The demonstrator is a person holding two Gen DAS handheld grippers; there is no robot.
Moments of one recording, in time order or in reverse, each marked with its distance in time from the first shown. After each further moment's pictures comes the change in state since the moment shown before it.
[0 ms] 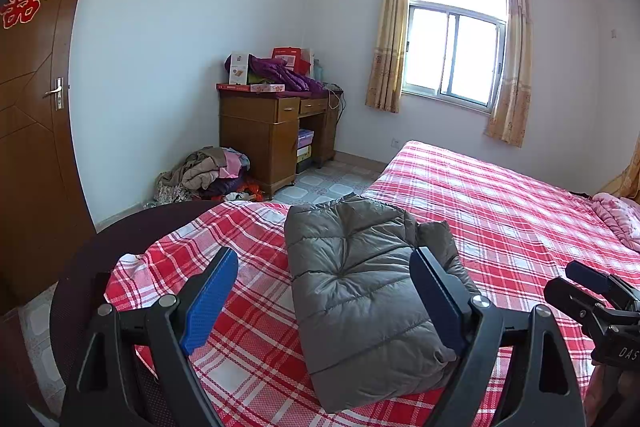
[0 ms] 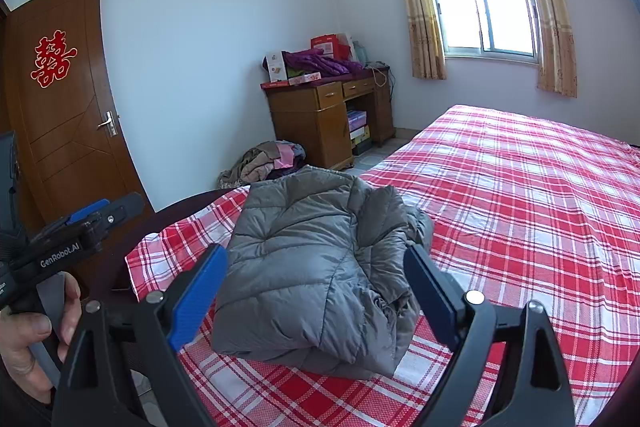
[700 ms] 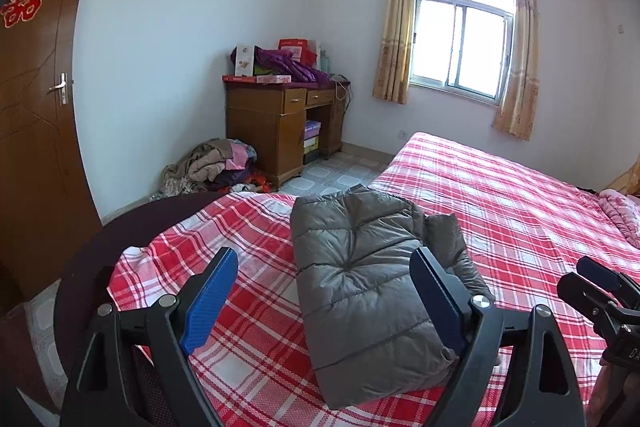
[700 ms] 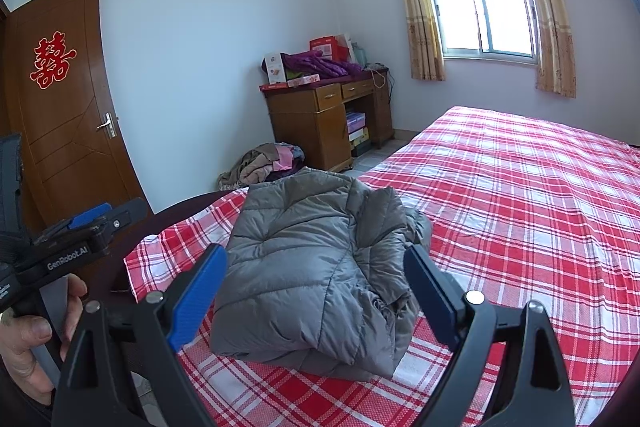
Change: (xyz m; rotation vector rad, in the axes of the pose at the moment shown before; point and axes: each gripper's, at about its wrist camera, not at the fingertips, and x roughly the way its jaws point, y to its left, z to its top) left arm 0.009 -0.003 0.001 -0.007 0.038 0.021; right arm 0.000 0.000 0.000 0.003 -0.007 -0.003
